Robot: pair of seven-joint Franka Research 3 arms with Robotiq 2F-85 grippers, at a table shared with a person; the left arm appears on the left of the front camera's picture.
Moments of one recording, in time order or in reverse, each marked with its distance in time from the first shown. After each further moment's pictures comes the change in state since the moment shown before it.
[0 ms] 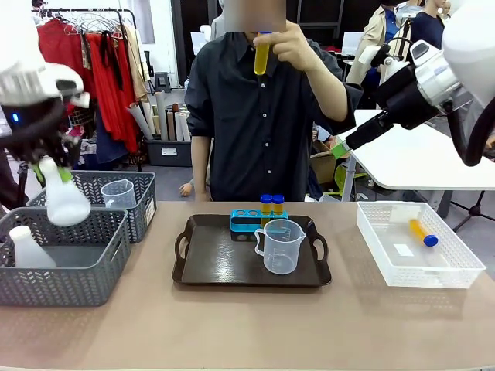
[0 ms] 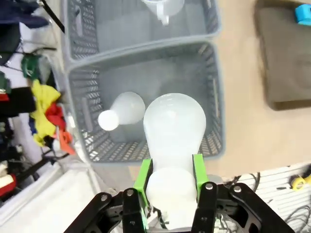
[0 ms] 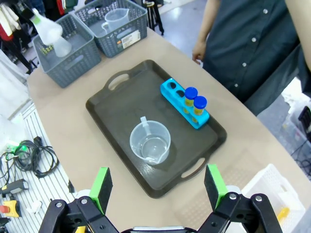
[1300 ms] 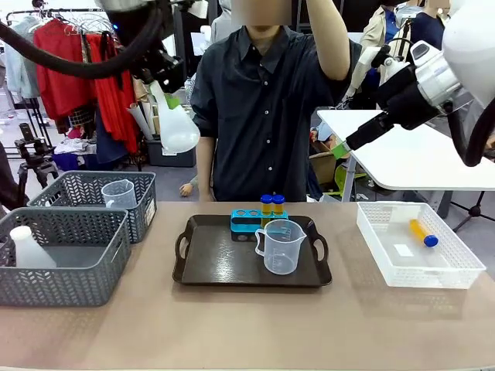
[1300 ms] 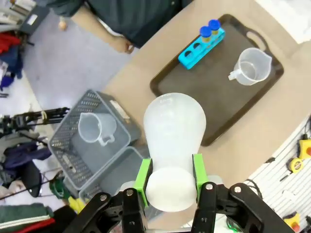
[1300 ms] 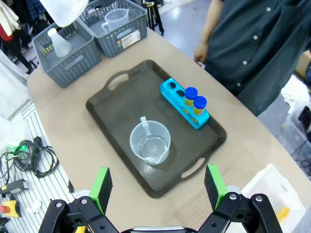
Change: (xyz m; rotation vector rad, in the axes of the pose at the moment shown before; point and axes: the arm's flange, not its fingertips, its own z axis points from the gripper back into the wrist) left arm 0.052 -0.181 0.132 -0.122 -0.276 -0.602; right arm 0.000 0.000 0.000 -0.001 0.000 0.000
